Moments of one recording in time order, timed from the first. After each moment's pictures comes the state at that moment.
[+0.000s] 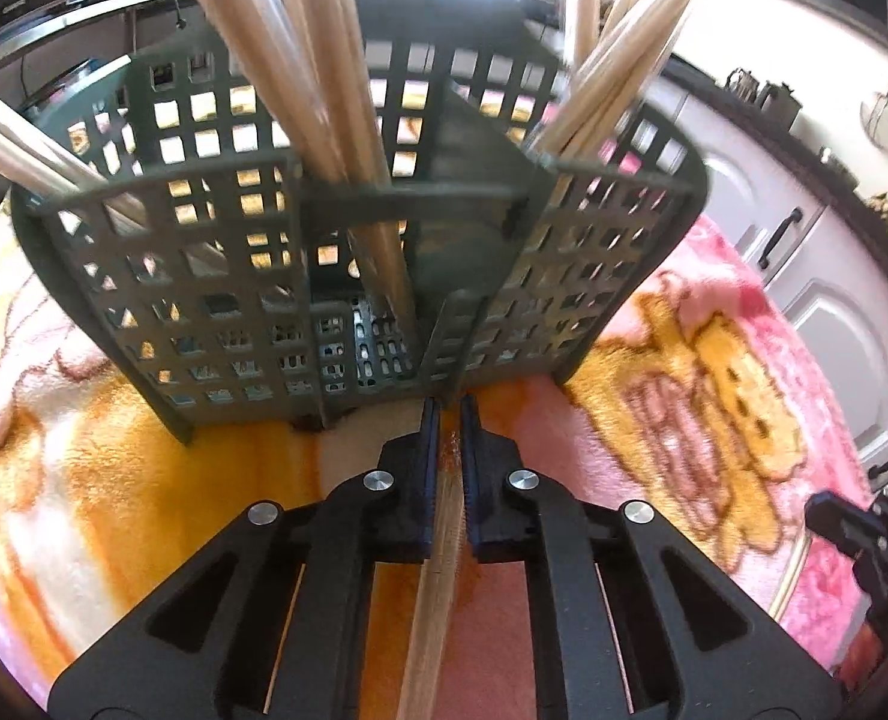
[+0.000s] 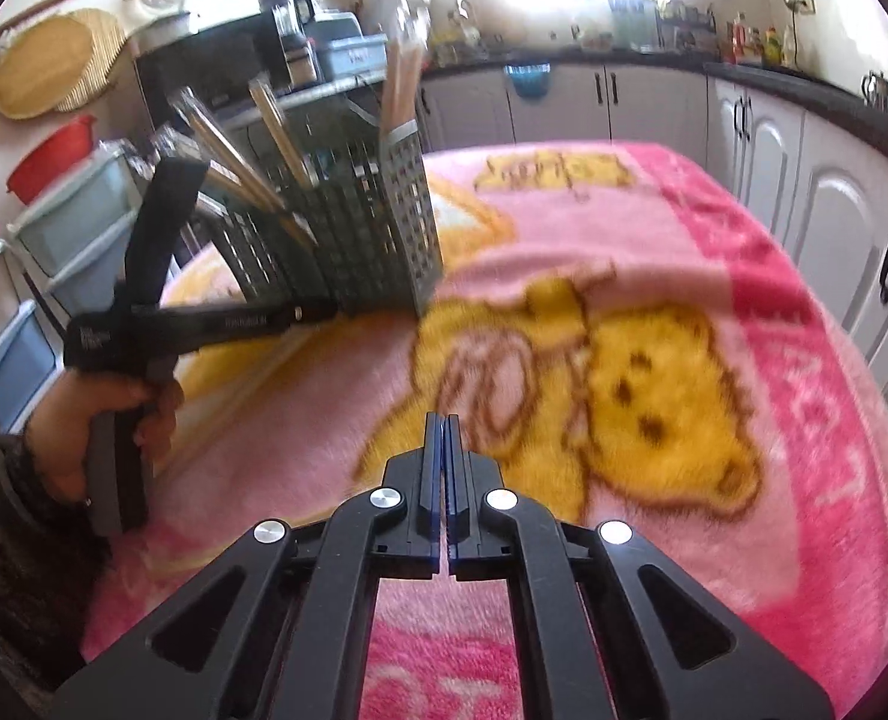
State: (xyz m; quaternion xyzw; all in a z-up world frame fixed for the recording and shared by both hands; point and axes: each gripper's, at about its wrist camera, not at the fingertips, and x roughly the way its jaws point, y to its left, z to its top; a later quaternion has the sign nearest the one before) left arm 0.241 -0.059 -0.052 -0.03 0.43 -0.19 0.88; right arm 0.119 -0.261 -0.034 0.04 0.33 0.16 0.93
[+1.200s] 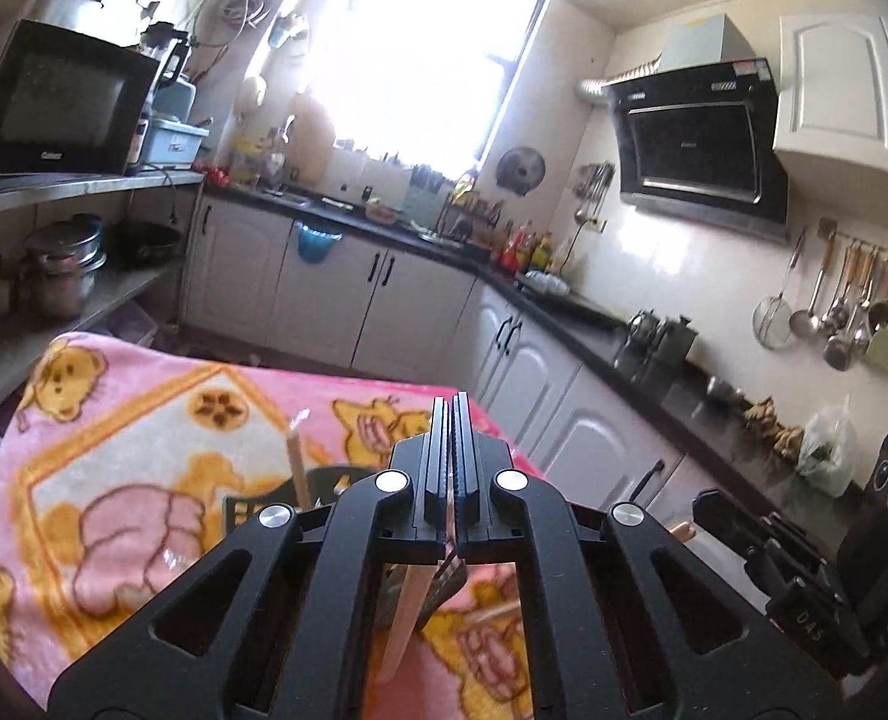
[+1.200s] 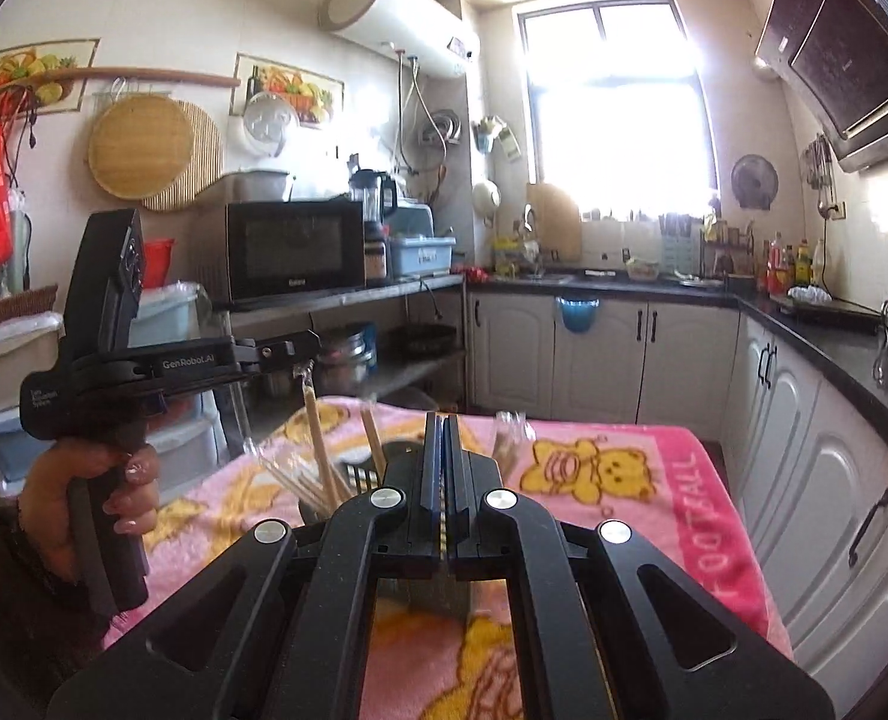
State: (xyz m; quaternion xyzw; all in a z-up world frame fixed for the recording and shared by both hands) left arm 0.191 -0.013 0.155 -0.14 0.17 -0.24 0.95; right arm 0.118 -0.231 0.136 0.00 0.10 0.20 0.97
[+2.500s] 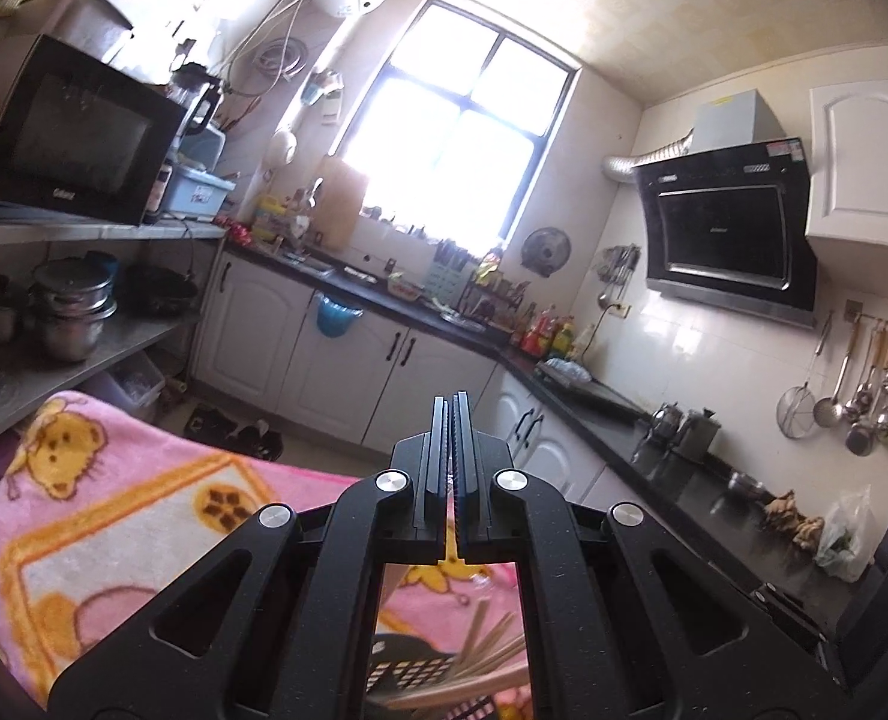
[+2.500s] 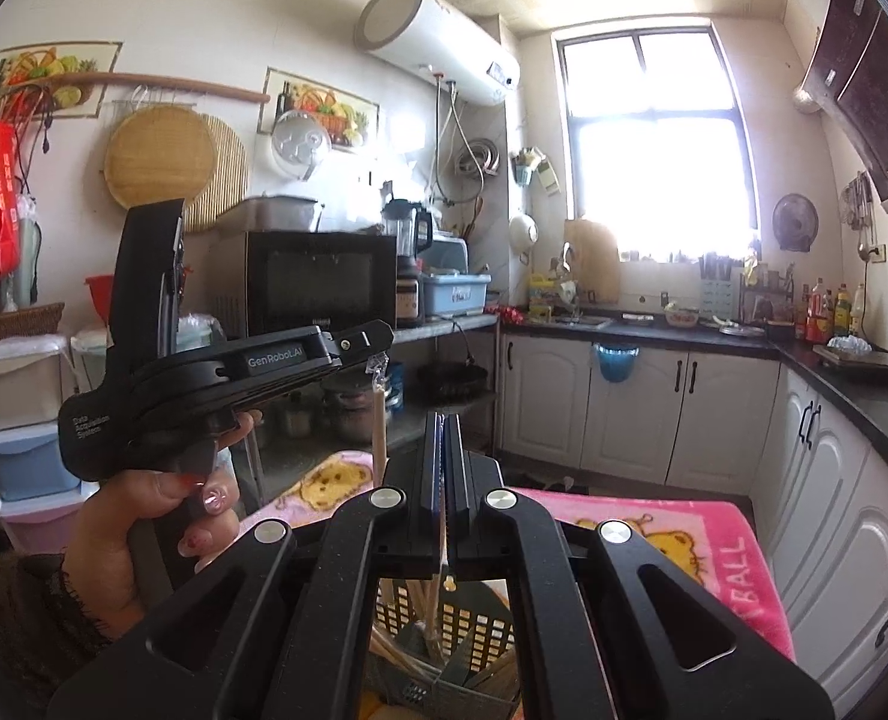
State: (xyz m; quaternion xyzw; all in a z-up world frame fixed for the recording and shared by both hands) left arm 0.259 0.006 0.178 -0.19 0.10 -0.20 0.96; right arm 0.195 -0.171 0.164 -0.02 0.08 0.23 0.97
